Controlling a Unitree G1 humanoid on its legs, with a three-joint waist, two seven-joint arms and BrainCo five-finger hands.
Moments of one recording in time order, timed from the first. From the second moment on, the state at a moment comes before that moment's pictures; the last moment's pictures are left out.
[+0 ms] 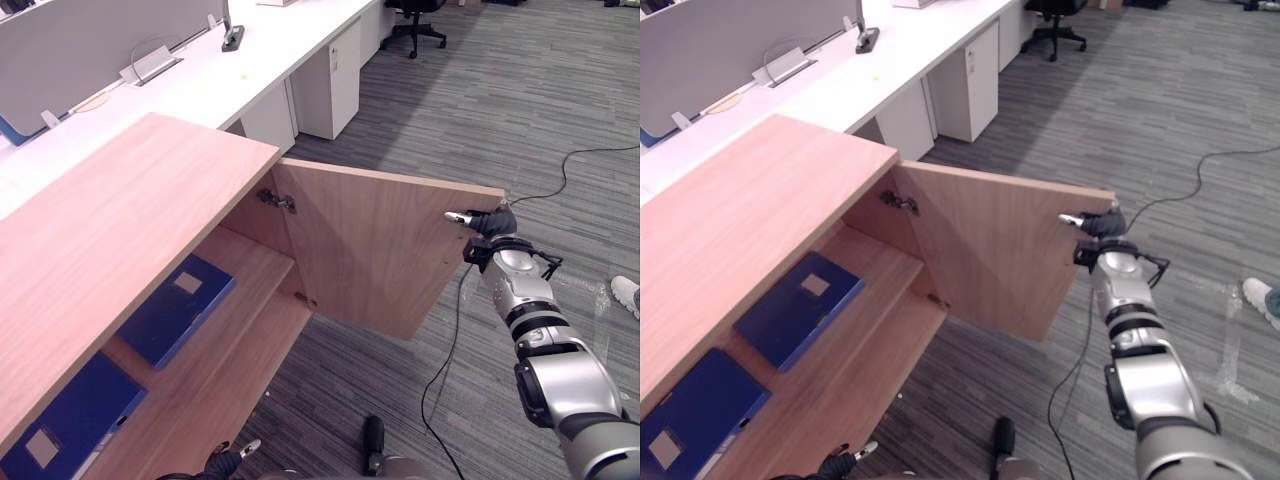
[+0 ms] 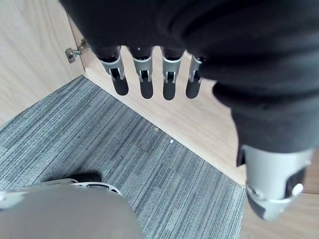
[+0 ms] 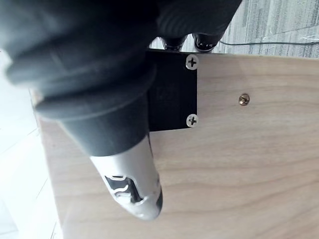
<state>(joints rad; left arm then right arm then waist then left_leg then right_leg) 0.11 0.06 0.11 1.04 0.03 -0.03 0.12 -0.79 -0.52 0.13 0.98 0.49 -0.08 -0.10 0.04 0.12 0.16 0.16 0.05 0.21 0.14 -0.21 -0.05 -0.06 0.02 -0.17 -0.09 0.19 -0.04</state>
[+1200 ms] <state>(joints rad) 0.12 0.13 0.16 1.07 0.09 -0.03 0.04 -0.37 -1.00 1.06 -0.01 0.41 0.02 0.61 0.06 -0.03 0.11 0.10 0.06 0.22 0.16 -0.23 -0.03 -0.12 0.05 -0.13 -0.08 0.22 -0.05</state>
